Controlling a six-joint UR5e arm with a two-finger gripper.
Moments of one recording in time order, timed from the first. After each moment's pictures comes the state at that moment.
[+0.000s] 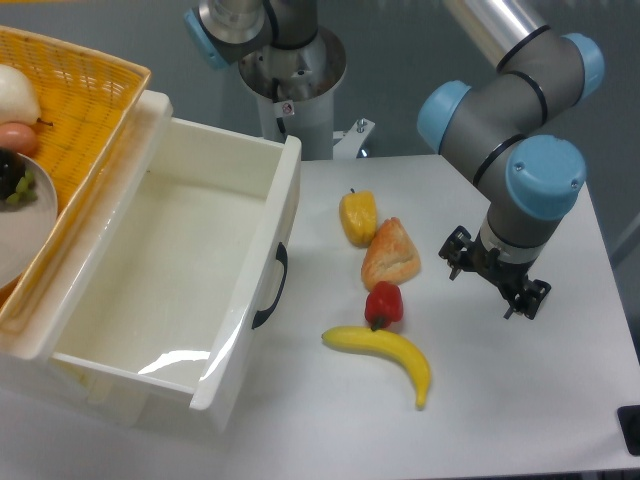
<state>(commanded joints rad) 2.66 -2.07 -1.33 -1.29 1.55 1.35</state>
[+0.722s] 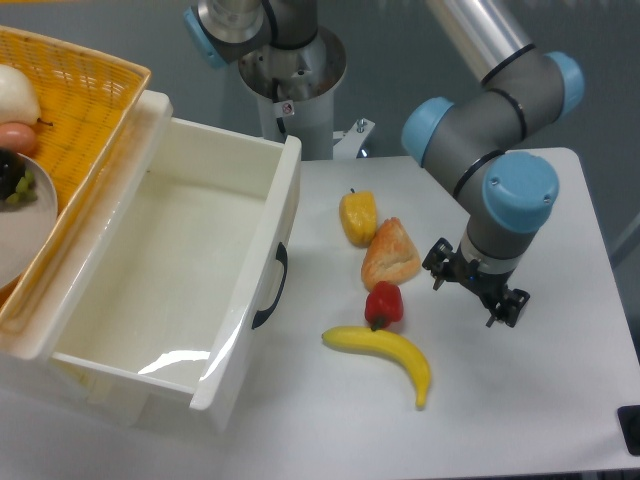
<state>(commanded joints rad) 2.66 -2.06 -1.51 -1.08 1.47 1.30</state>
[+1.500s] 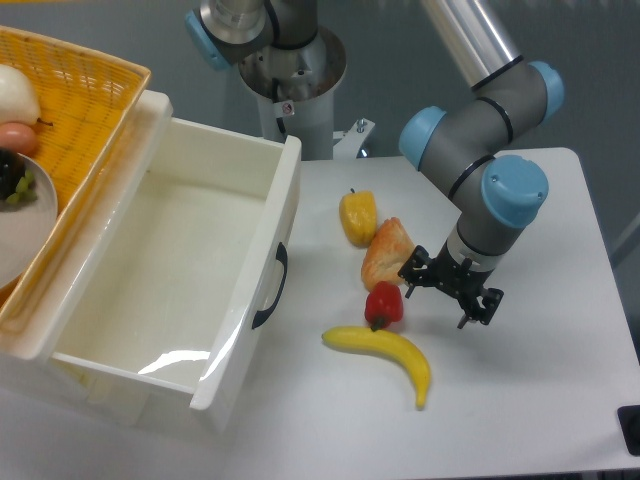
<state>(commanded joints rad) 2.70 -2.06 -1.64 -1.08 1.31 1.14</state>
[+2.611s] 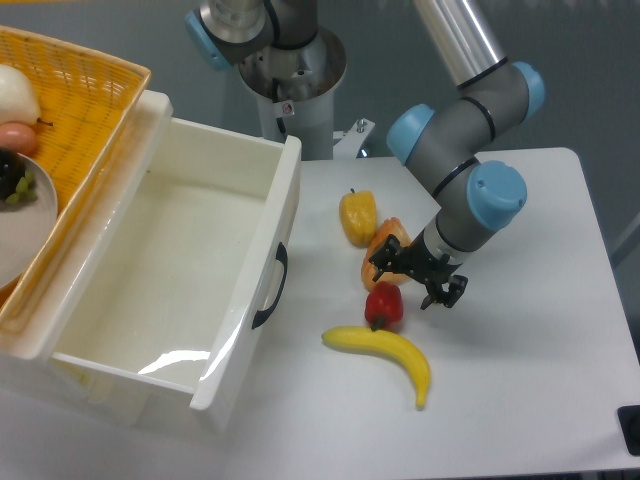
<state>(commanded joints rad) 2.68 -2.05 -1.69 -1.15 1.29 1.14</state>
